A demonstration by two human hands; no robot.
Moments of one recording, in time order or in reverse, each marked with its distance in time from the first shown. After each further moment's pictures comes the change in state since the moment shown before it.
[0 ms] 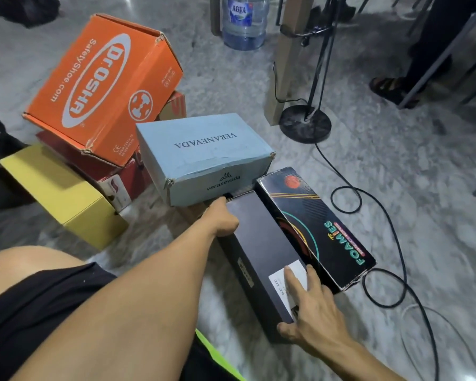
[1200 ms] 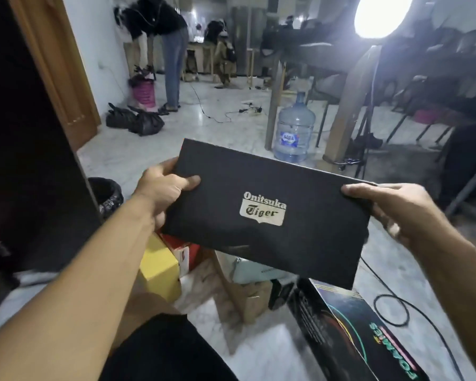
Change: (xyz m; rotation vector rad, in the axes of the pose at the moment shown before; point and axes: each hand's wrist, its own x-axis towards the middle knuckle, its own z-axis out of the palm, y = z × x) left_hand -0.195 -0.003 -0.246 -0.922 0.599 0.403; right_hand -0.050 -0.121 -0.290 1.202 0.406 -0.397
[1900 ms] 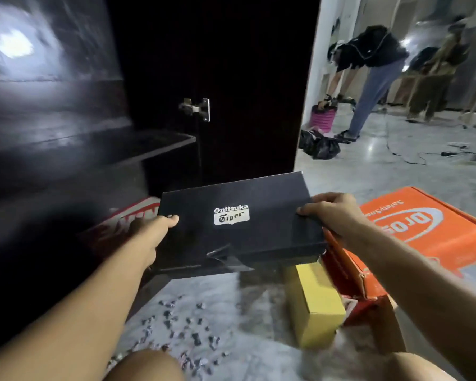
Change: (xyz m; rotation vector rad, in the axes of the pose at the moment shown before) left_hand -0.075 -0.060 -0.353 0.006 0.932 -0.244; right_hand -0.028 0.000 0.426 -0.140 -0.792 -0.142
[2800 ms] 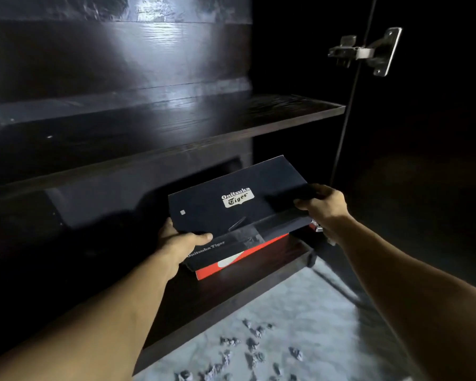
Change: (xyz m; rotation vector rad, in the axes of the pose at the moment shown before) left_hand 0.179 -0.092 -0.128 0.045 0.422 -0.009; right_hand 0.211 0.072 0.349 0.025 -0.332 -0.076
